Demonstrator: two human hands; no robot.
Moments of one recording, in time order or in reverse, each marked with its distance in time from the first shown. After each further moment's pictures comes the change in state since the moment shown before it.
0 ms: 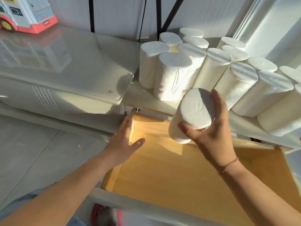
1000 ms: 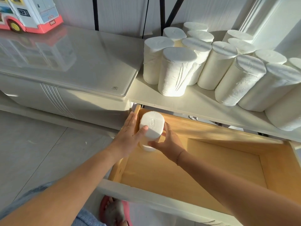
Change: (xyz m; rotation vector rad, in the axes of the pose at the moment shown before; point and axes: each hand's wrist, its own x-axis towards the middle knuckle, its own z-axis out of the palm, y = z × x) left_hand 0.005 0.002 0.002 -0.103 0.005 -0.023; right_hand -0.035 0.079 0.117 -0.082 -0.517 0.333
